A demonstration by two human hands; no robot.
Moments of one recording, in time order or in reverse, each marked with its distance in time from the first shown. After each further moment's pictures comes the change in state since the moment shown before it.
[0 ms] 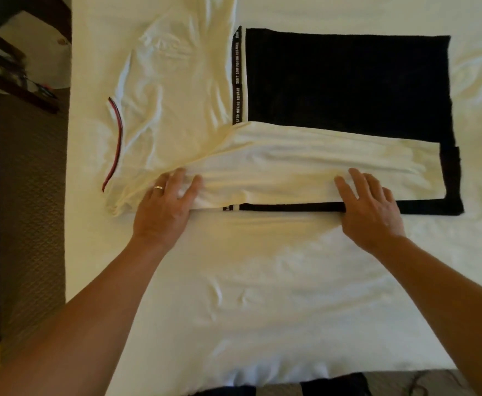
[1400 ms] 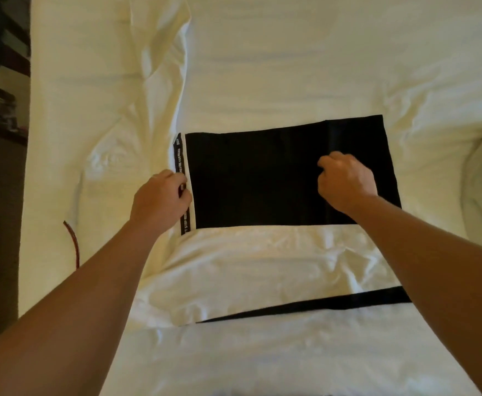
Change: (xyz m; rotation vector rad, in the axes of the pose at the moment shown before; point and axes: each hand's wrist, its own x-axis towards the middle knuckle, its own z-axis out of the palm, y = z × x) left_hand 0.139 0.102 -0.071 -0.317 -0.163 -0.327; right_hand 0.095 0.116 -0.060 0.271 -0.009 0.111
